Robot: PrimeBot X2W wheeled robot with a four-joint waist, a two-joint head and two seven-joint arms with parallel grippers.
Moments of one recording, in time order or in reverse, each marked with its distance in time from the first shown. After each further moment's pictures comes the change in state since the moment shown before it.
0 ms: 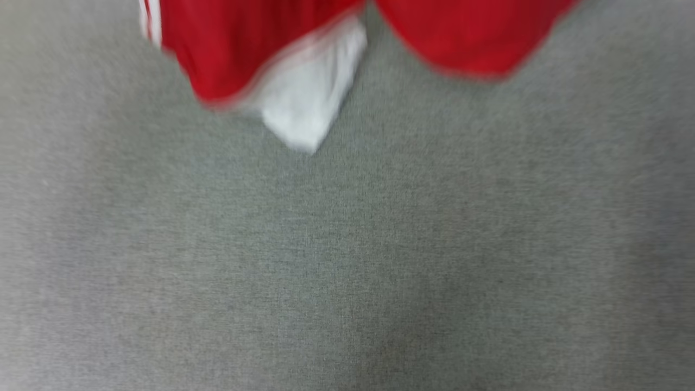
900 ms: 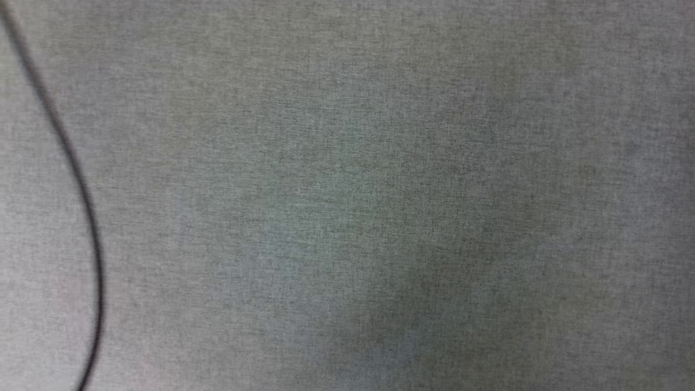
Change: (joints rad) left arm -0.435 -0.310 -0.149 0.661 0.190 -0.078 -0.289; right arm -0.446 0.053 -0.004 0.670 -0.237 0.000 -0.498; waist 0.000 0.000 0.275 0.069
